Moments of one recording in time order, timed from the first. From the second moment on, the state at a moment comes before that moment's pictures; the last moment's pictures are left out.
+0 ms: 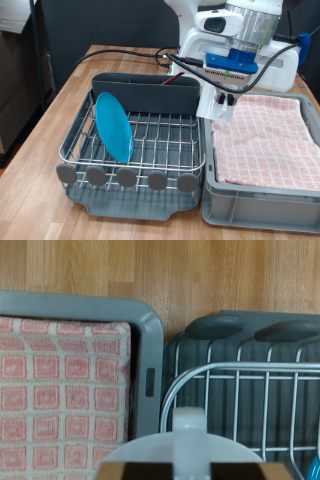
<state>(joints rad) 0.34 0.20 -0.25 -1.96 -0.19 2.32 0.94</state>
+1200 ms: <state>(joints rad) 0.26 0.45 -0.25 -1.70 -0.08 2.29 0.84</state>
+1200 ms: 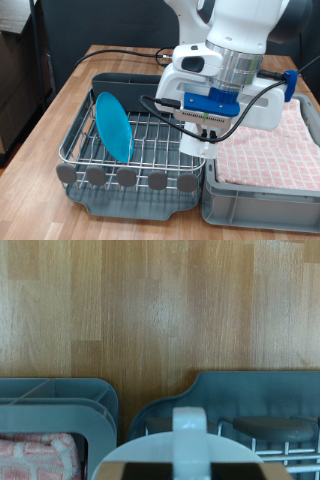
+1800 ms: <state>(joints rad) 0.19 0.57 -0.21 -1.60 0.02 2.29 0.72</state>
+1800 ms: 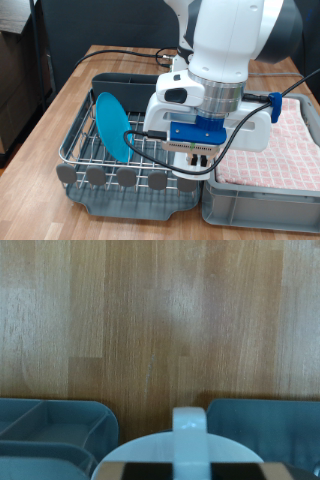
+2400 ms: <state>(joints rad) 0.16 0.65 -0.18 -1.54 0.06 2.28 0.70</state>
